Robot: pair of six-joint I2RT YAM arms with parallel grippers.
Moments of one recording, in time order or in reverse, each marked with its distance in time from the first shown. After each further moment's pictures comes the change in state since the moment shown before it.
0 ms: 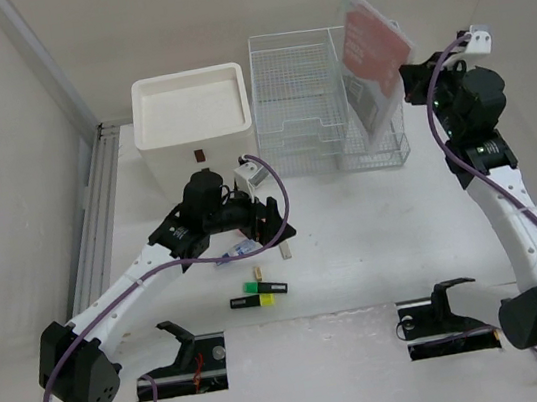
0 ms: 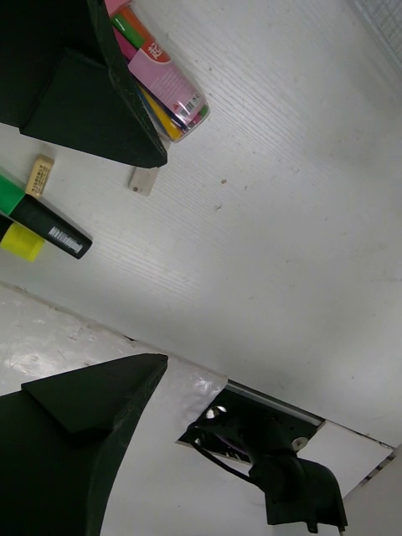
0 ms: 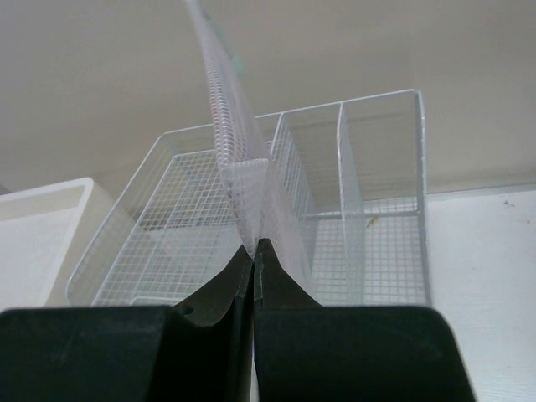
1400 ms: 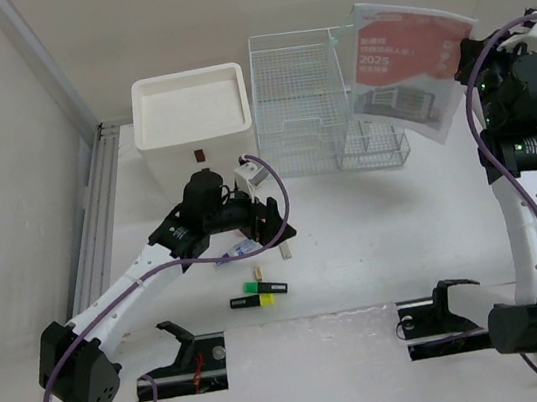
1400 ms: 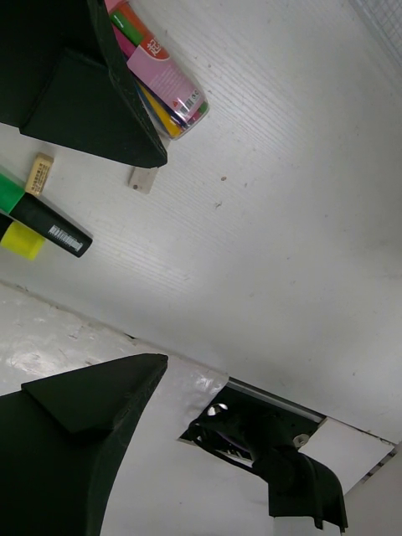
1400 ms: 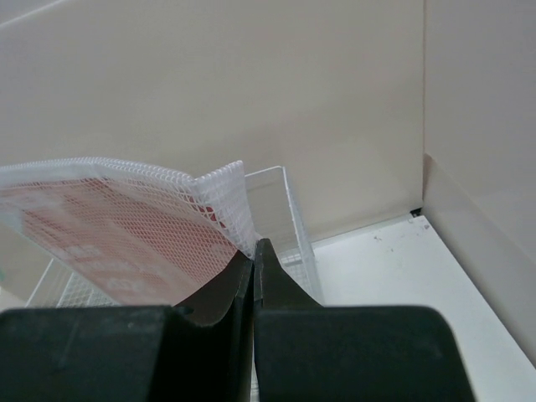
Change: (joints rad) left arm 0.000 0.000 0.000 0.000 0.008 0.000; right arm -0.192 -0.049 0.156 -0.126 0.091 -0.031
